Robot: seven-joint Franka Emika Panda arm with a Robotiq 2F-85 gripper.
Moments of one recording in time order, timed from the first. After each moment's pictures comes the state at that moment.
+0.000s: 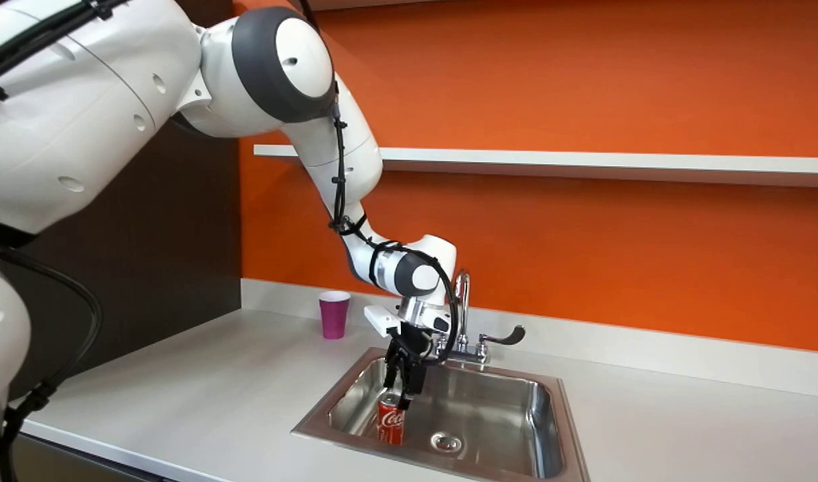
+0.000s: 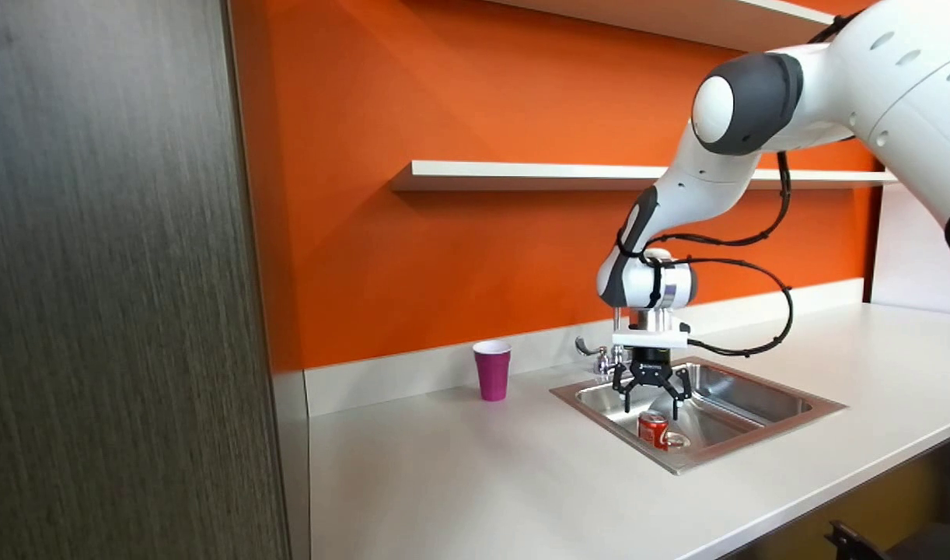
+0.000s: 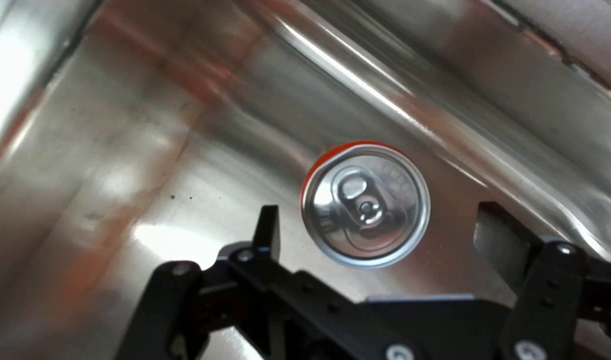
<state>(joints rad) -0.15 0.69 -0.18 -1.81 0.27 2.23 0.36</state>
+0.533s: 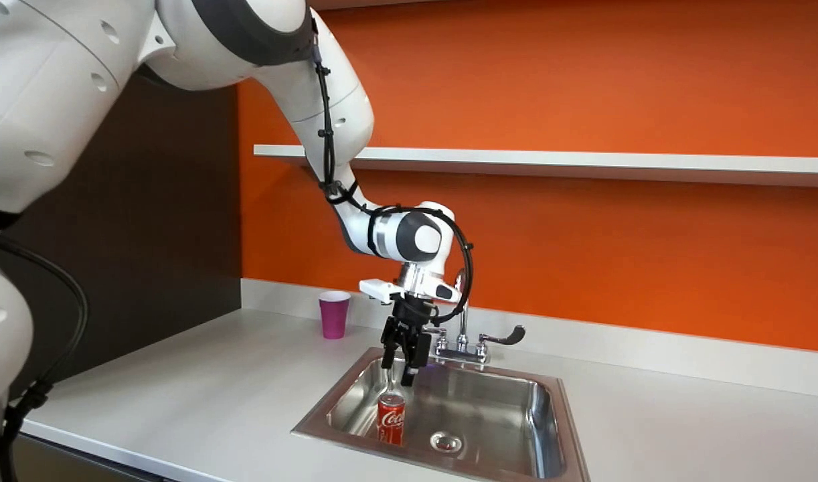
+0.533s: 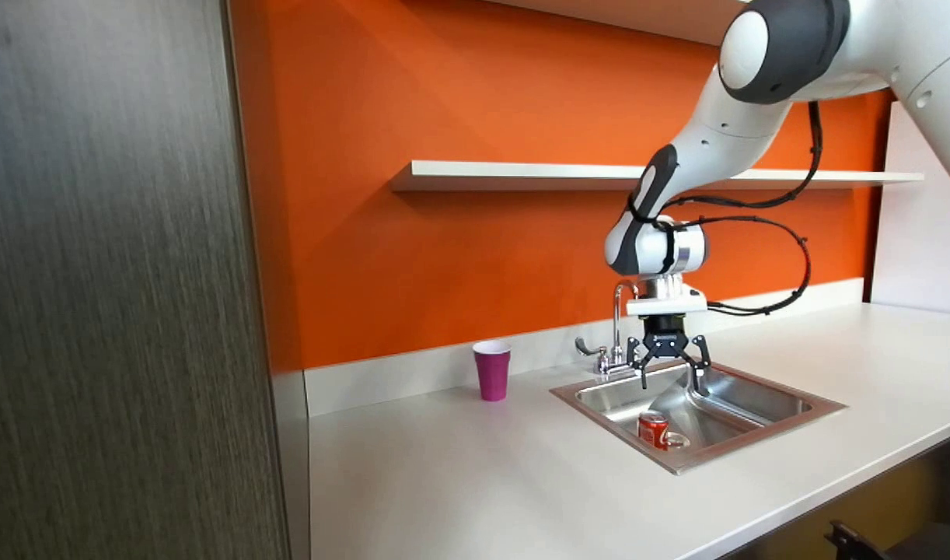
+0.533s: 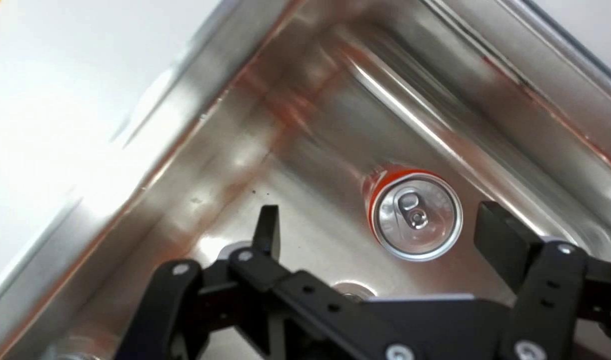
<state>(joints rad) -0.14 0.51 -0.20 -1.91 0.13 2.11 0.35</state>
